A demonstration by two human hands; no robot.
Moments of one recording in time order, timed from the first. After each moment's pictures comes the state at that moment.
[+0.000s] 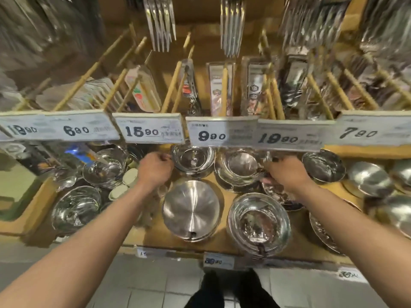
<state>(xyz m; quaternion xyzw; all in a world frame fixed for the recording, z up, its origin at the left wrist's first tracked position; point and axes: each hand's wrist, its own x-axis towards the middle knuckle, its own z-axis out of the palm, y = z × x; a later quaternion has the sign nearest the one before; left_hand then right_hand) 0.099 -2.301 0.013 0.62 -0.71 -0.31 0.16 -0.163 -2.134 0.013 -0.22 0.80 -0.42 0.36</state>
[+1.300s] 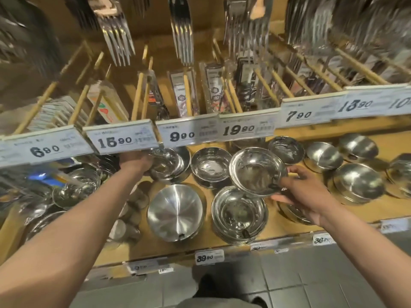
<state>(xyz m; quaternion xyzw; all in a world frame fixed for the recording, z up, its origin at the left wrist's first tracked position) 0.063 -2.346 0.005 0.65 -0.64 -0.39 0.13 -0.160 -2.018 0.028 -0.01 0.65 -0.62 0.44</state>
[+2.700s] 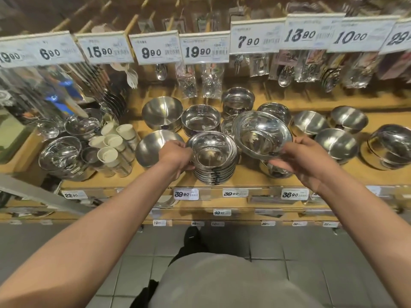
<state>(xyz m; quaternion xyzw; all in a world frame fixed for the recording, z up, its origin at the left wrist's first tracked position) 0.042 -2.107 0.003 0.63 -0.53 -0.54 0.18 -0.161 -1.919 0.047 -0.04 0.65 -0.62 0.44</state>
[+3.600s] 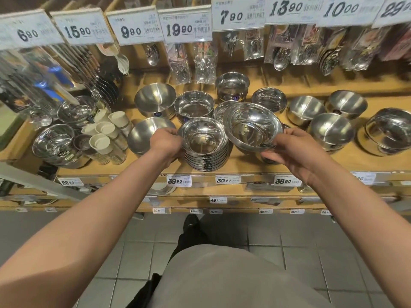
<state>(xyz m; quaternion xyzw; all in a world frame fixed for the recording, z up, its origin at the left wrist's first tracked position) 0.040 -2.098 0.002 0.64 -0.56 -0.50 0.19 -0.160 -1.905 0.044 -0.04 0.63 -0.61 0.47</state>
